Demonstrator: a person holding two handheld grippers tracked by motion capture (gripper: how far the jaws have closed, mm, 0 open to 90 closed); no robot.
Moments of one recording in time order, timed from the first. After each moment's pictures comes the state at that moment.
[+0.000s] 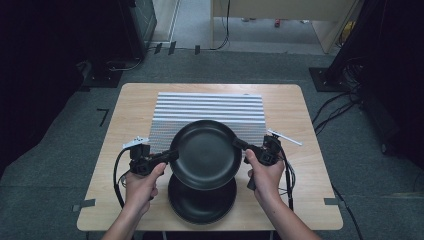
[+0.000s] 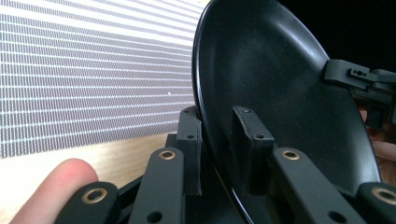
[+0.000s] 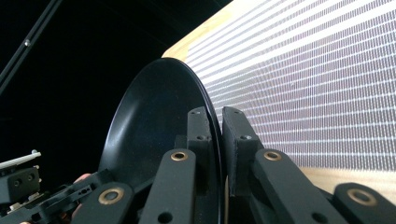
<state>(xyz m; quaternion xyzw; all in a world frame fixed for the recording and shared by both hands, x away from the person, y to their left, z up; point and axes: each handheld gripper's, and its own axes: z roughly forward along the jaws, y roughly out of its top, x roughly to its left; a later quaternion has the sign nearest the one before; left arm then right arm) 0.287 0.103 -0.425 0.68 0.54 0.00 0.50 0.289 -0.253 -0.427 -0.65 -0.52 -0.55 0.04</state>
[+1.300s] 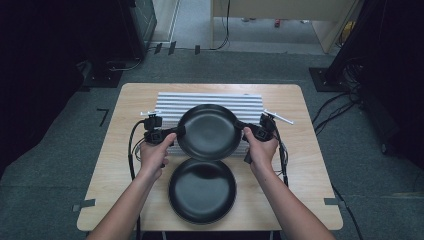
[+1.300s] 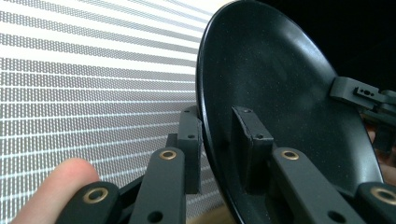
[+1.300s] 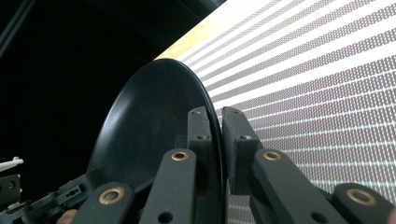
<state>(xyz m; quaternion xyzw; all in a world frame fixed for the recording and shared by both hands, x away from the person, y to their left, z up) 0.389 0.083 -0.443 0.67 0.57 -0.01 0.47 0.375 -0.260 -0.455 -0.69 -0.49 -0.53 0.03</state>
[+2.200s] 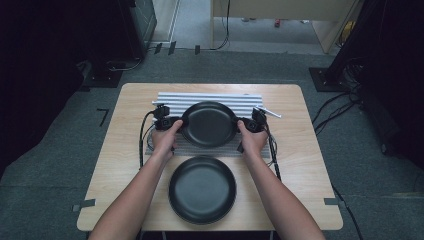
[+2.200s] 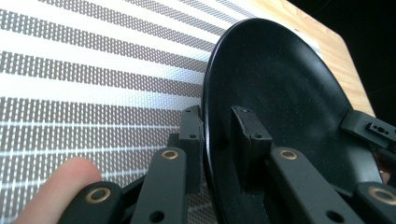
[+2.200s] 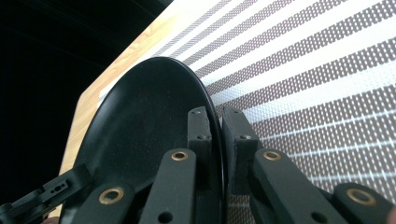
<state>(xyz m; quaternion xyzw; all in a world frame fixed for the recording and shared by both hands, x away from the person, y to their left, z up) 0.466 0.071 -0.494 0.64 0.63 -0.02 0.43 0.436 -0.252 -0.506 -0.73 -0.48 -0.48 0.01</state>
